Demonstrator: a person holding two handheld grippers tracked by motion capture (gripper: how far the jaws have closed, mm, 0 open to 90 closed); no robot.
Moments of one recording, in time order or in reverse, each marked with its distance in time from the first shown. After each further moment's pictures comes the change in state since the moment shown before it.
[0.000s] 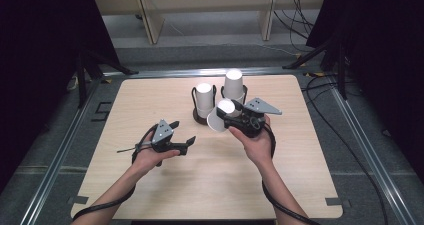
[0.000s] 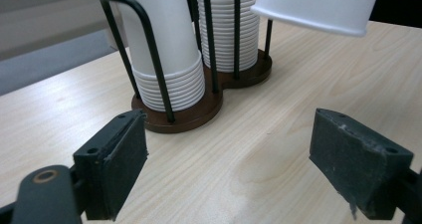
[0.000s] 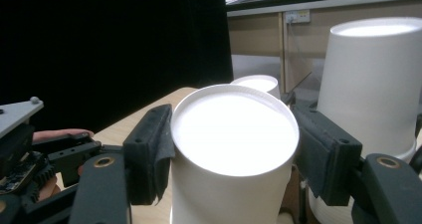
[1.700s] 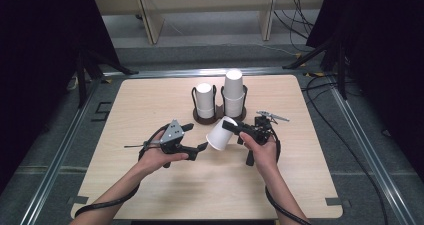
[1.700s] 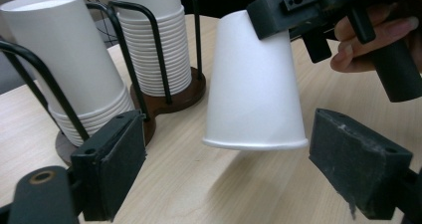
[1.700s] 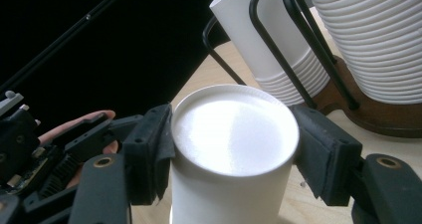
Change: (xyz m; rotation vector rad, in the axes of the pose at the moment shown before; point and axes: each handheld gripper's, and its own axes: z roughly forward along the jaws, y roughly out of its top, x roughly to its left) left arm -0.029 0.028 0.008 0.016 -0.178 0.002; right arm -0.043 -0.053 -0.001 0.135 0.158 0.469
